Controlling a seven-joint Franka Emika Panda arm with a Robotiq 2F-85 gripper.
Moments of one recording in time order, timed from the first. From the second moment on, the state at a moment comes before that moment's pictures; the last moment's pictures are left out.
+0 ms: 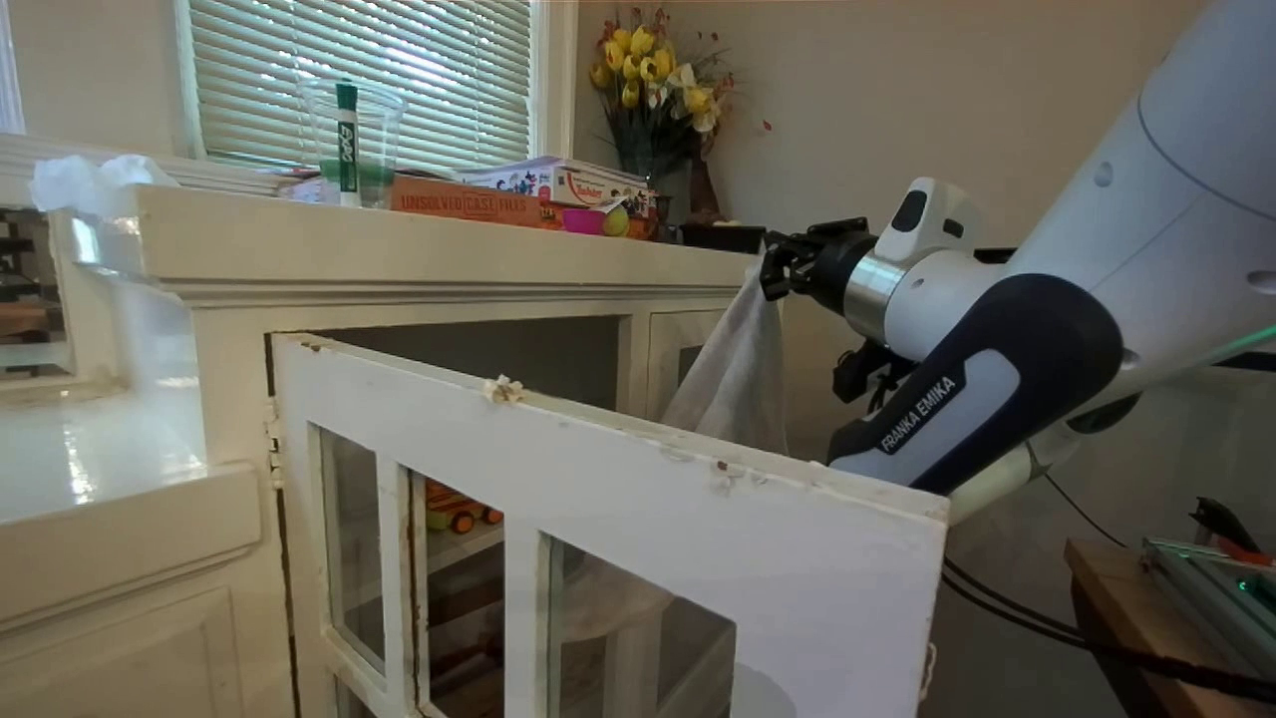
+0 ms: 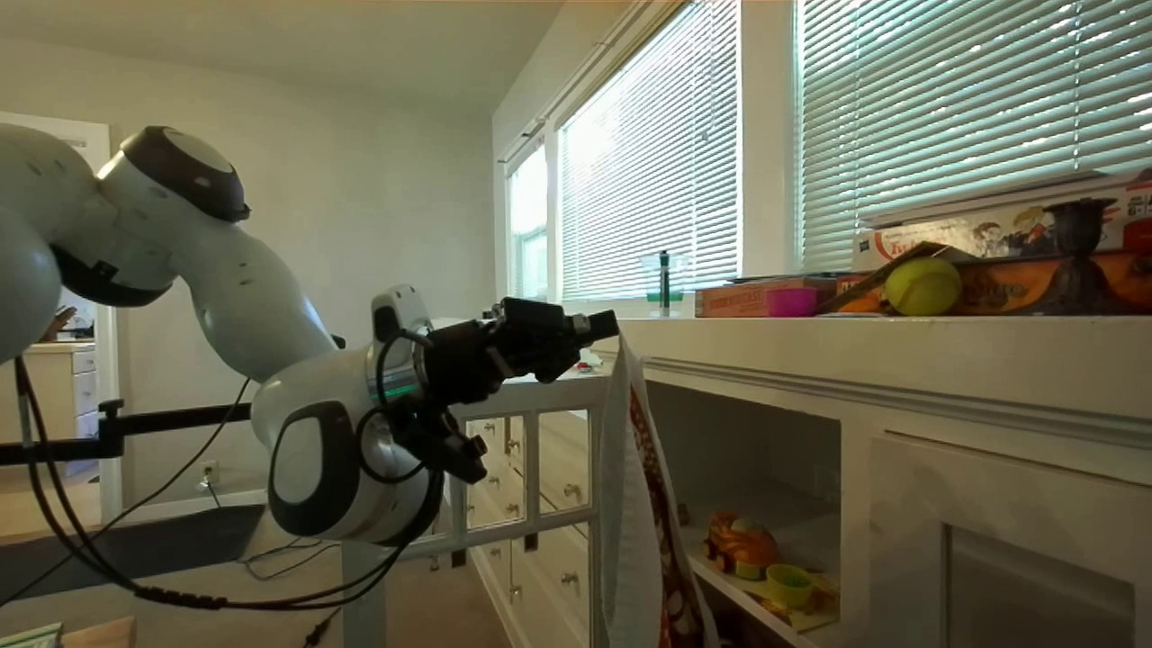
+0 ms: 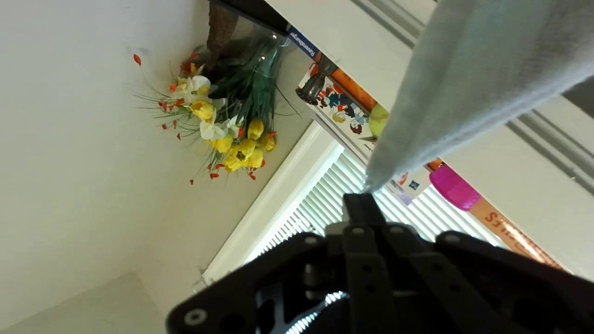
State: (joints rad) arm 1.28 1.13 -0.96 -2.63 1.28 4.21 -0.08
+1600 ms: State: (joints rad) arm 1.36 1.01 -1.55 -2.69 0.89 4.21 -0.09
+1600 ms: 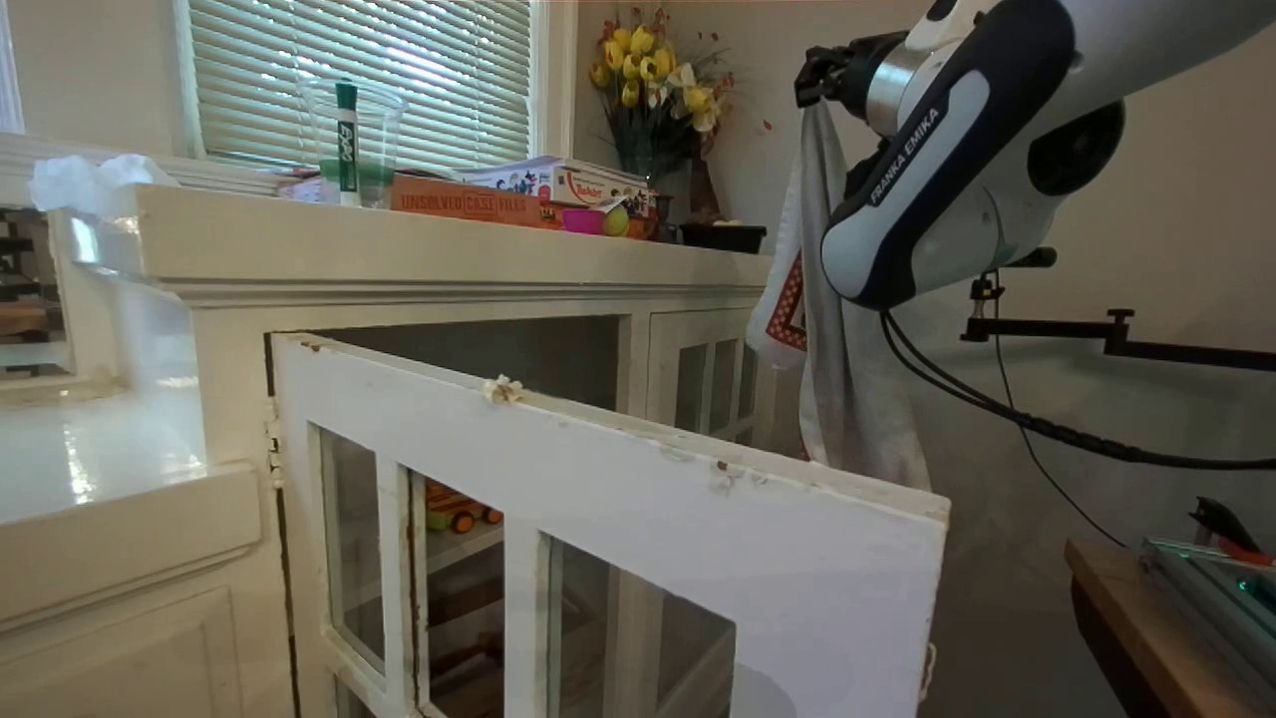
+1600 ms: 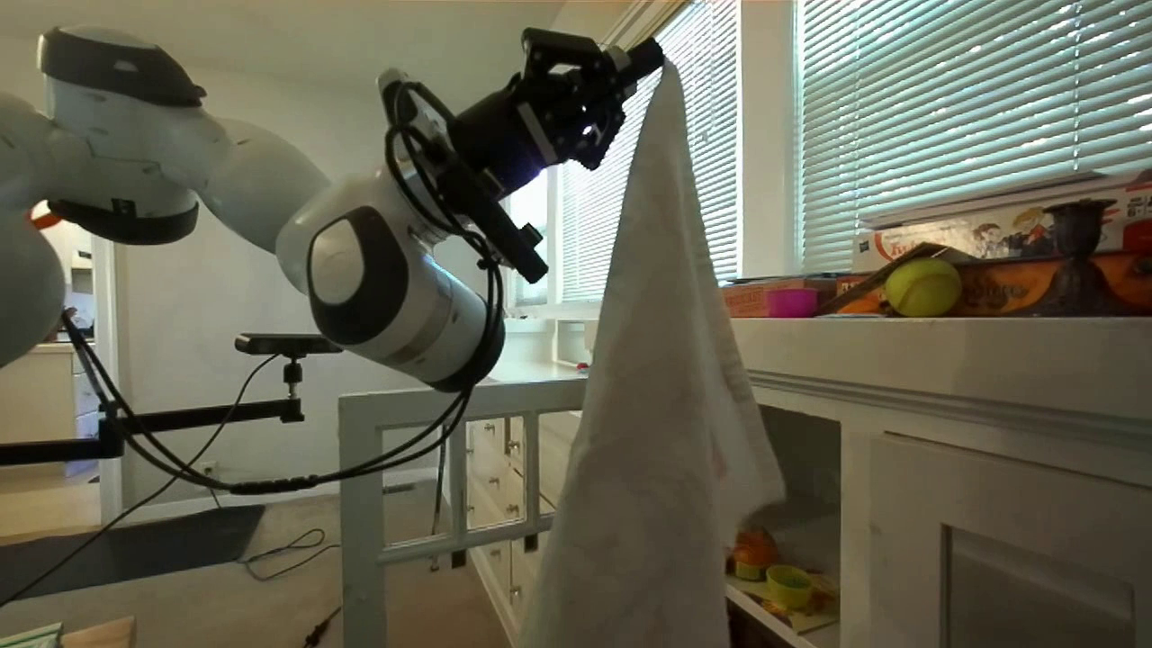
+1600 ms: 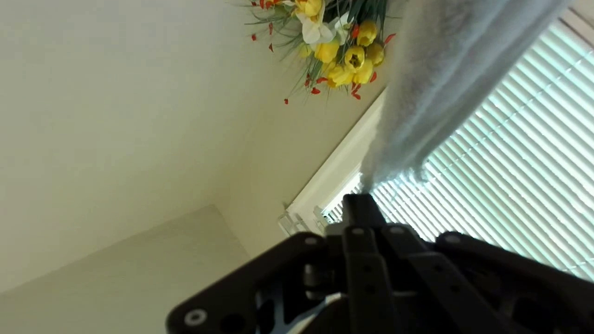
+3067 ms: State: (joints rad) arm 1.53 0.81 -1.73 -2.73 0.81 4.17 -0.06
